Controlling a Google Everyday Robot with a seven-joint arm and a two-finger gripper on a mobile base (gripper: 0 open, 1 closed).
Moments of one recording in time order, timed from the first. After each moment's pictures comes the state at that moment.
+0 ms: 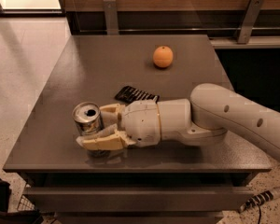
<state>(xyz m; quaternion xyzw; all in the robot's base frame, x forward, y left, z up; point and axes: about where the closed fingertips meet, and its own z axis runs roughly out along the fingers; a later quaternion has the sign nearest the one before) 0.403 0.103 0.878 -0.55 0.50 0.46 0.48</state>
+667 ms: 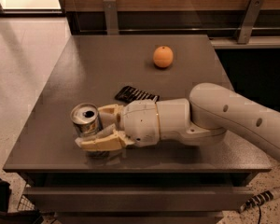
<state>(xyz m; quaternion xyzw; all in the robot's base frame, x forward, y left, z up) 0.401 0.105 0.878 -0.56 0.49 0.47 0.48</state>
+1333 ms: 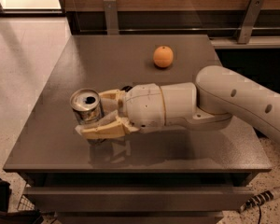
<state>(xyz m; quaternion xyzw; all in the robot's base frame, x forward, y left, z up) 0.405 0.098 0.915 -0.58 0.46 0.46 0.49</state>
